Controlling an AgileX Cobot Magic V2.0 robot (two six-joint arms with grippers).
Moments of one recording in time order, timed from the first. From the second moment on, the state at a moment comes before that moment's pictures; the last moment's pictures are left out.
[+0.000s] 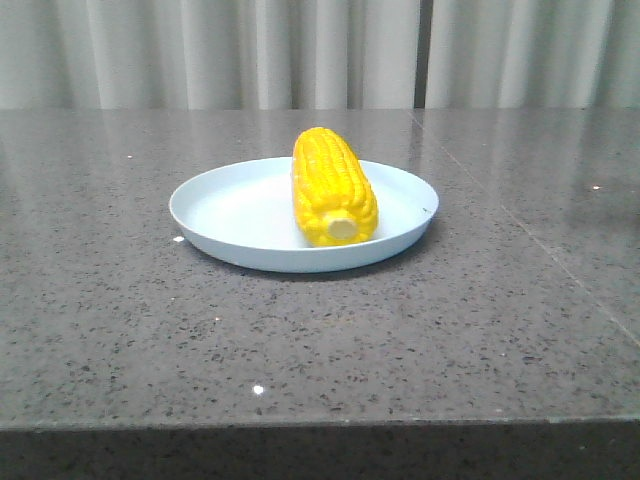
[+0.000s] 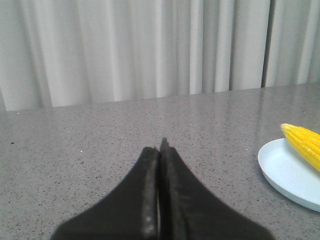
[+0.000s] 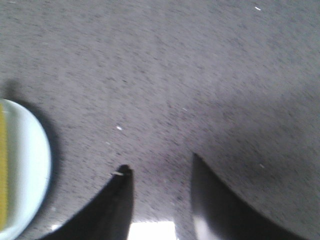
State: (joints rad) left arm -0.17 -0.01 -0.40 0.05 0.50 0.03; right arm 0.18 1.21 -1.26 -0.06 1.01 0.34
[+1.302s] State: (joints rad) left arm -0.17 -0.01 -0.40 0.05 0.50 0.03; right arm 0.16 0.14 -0.37 -0.25 0.48 0.34
